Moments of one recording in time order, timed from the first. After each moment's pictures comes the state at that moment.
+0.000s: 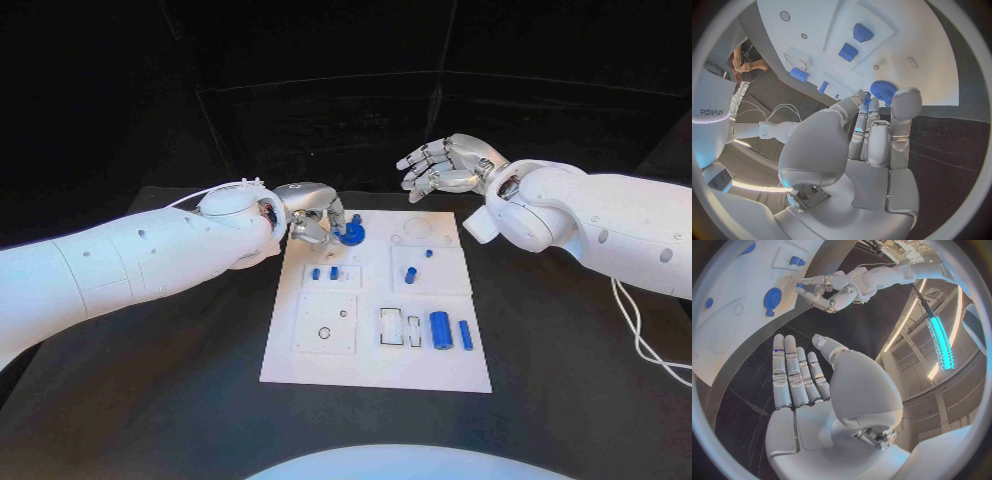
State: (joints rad) left arm 1.28 -0.64 -0.10 1.24 -1.43 -0.16 0.10; left_hand 1.31 -0.03 0.45 -0.18 0.05 1.05 0.14 0.26 0.07 1.08 0.07 0.37 0.07 1.46 -0.02 1.36 1.09 0.15 1.46 0.07 0.89 0.75; right arm 1.34 -0.70 -0.07 1.31 -0.62 -0.20 0.13; right_hand 1.36 -0.04 0.32 -0.10 0.29 0.63 0.18 0.38 0.09 0.66 0.20 0.70 0.20 0.99 0.13 0.40 0.44 0.18 0.92 0.21 0.42 0.16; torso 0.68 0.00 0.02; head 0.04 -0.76
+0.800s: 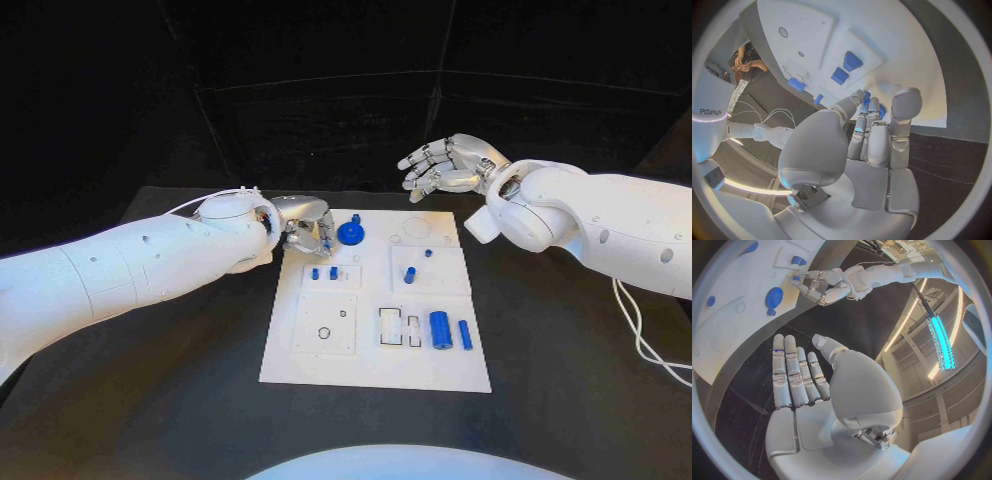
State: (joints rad) left arm 1.25 -0.62 -0.10 1.17 -1.43 -0.08 0.10; left_hand 1.30 -0.03 0.45 -0.18 0.05 1.05 0.14 0.25 0.07 1.09 0.07 0.36 0.07 1.46 -0.02 1.36 1.08 0.15 1.46 0.07 0.89 0.76; right arm 1.34 -0.70 -0.07 1.31 -0.62 -0.20 0.13; right_hand 1.36 -0.04 0.32 -0.10 0.29 0.63 0.18 0.38 0.09 0.66 0.20 0.70 0.20 0.99 0.12 0.40 0.44 0.18 0.92 0.21 0.42 0.16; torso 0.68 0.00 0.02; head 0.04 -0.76
